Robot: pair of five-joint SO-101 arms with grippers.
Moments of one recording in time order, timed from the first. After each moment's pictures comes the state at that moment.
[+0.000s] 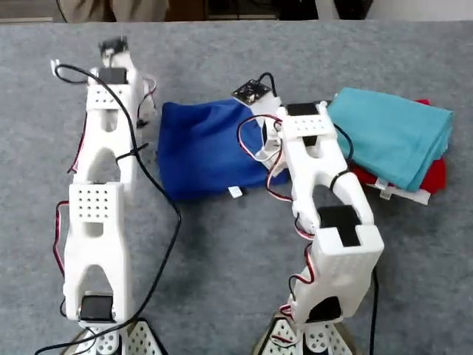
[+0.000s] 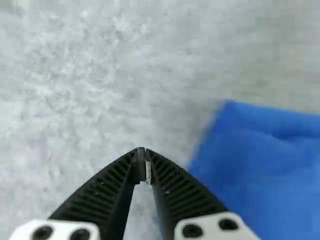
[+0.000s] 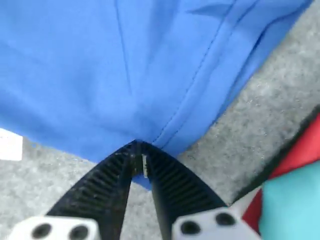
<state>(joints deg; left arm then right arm) -2.2 55.6 -67.9 90.4 8.5 -9.4 19.4 6.6 65.4 27.0</state>
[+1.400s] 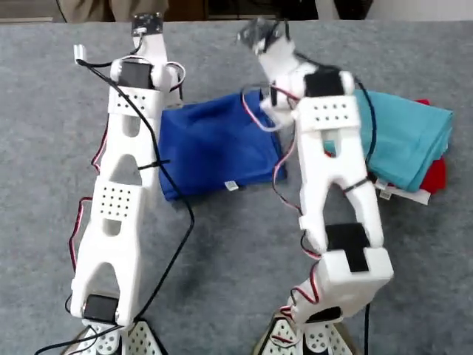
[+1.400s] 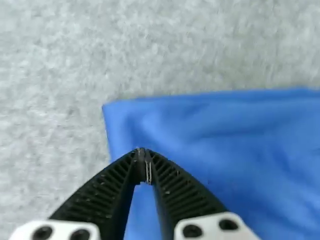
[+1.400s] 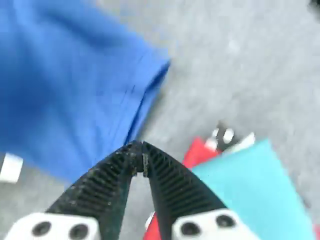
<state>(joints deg) 4.3 64.9 -93.4 99.6 1.8 -10.5 14.1 -19.4 72.6 26.9</state>
